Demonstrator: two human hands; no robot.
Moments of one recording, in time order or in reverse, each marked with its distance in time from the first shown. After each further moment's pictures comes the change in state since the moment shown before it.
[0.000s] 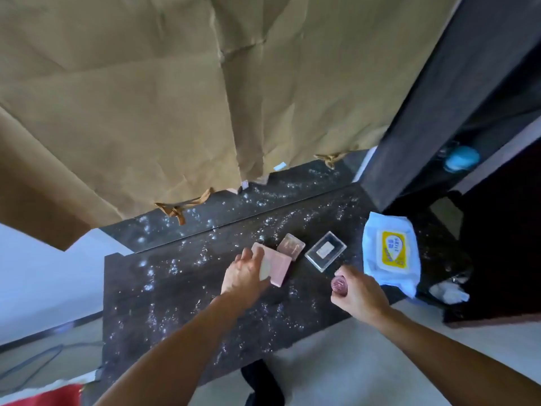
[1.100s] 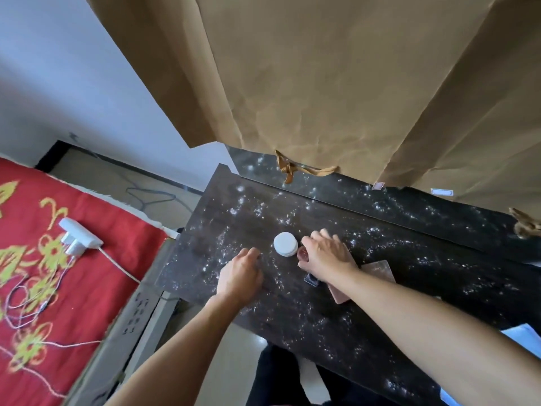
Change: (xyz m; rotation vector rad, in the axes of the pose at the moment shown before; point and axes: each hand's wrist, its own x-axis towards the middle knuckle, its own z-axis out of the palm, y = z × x) left_hand -0.076 -0.063 0.024 -0.239 0.178 -0.795; right_hand 0.147 -0.169 0.104 -0.403 -0.541 -0.801
